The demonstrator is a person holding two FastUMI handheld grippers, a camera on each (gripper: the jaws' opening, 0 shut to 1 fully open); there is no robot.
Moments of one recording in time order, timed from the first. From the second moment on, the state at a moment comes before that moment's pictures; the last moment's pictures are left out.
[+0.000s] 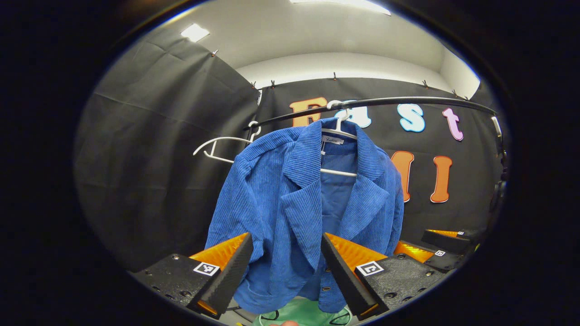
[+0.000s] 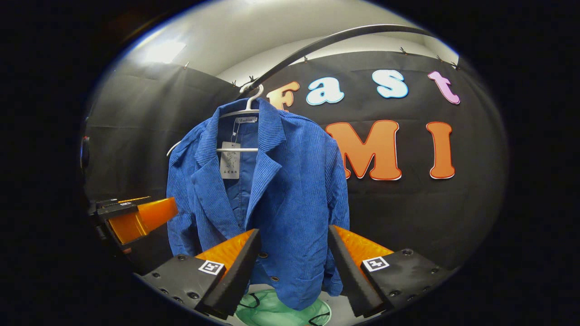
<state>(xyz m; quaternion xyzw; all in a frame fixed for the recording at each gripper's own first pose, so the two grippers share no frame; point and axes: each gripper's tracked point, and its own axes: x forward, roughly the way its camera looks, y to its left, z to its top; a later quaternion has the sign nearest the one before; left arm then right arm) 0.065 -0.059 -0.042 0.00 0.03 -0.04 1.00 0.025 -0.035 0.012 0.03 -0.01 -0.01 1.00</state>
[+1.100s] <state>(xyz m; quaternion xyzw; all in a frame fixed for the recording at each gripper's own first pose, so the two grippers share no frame) 0.102 0.033 -0.040 -0.04 0.03 -0.16 0.99 -0.009 0.138 0.106 -0.03 -0.06 -0.07 1.00</state>
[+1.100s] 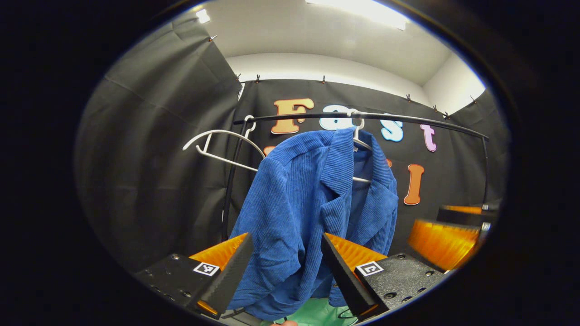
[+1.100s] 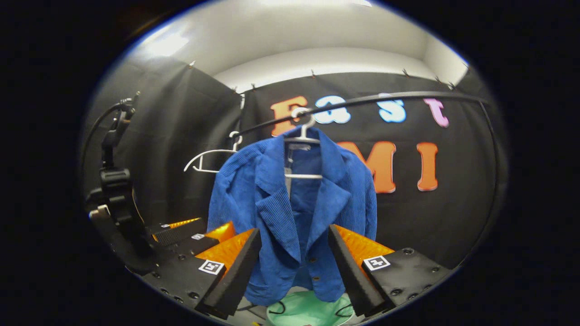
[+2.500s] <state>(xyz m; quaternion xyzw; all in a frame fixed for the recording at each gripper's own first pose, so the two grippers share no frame) 0.064 0.013 -0.037 0.02 0.05 -0.03 1.00 0.182 0.002 -0.004 0.09 0.02 -0.09 0.99</state>
